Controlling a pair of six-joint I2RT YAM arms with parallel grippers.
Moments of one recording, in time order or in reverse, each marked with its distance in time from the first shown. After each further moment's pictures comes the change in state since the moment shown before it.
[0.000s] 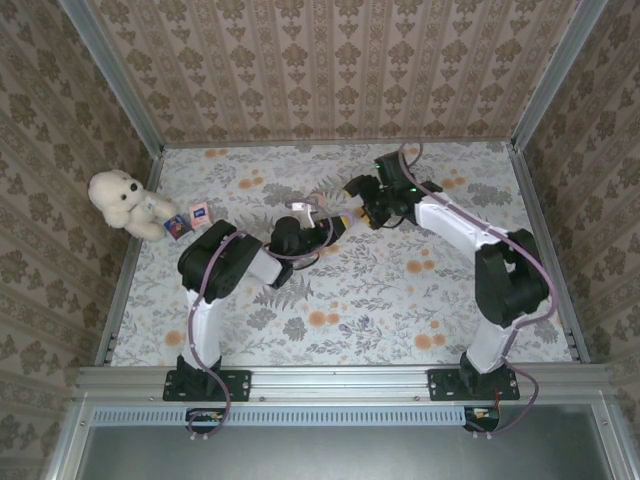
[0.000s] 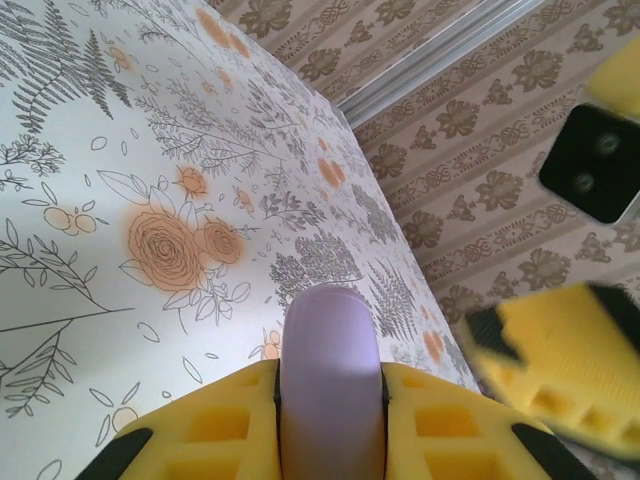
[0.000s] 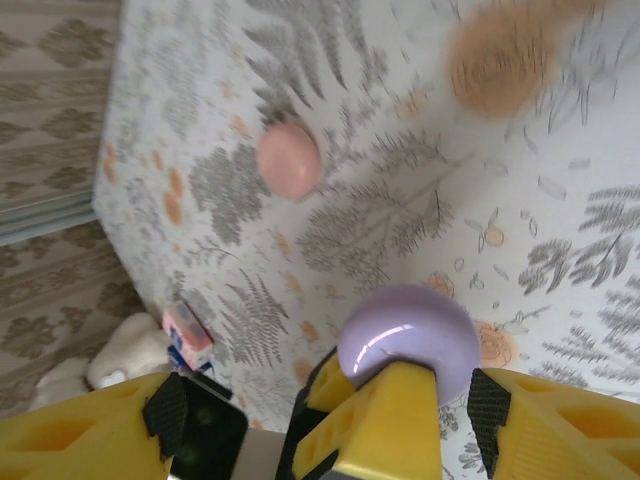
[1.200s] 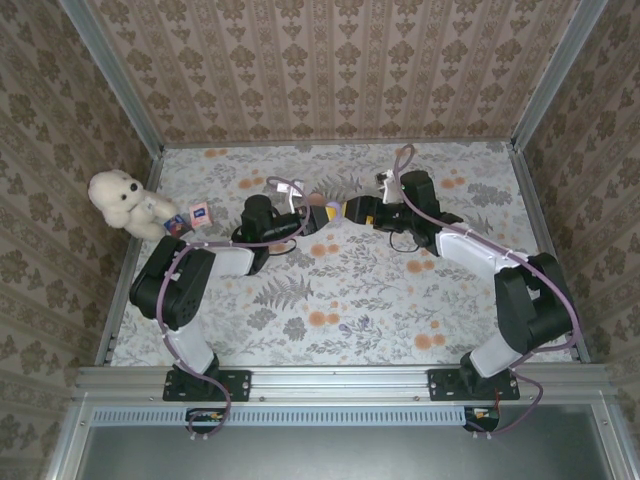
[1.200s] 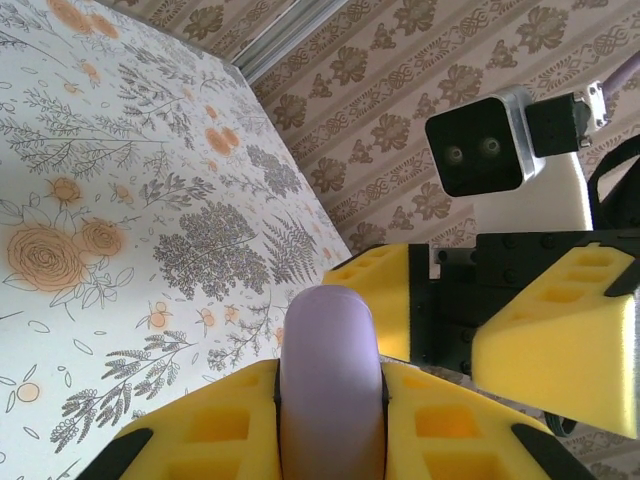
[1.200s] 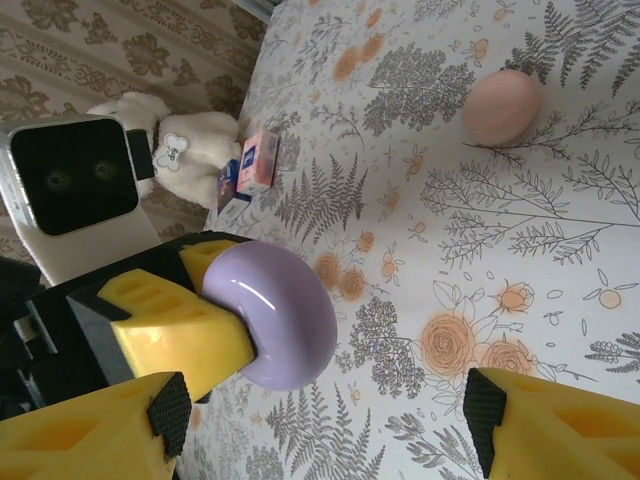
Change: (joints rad) left arm 0.133 -0.320 -0.023 -0.291 0.370 0.068; right arm -0.030 -0.171 -0.351 0.456 -0.355 -0.608
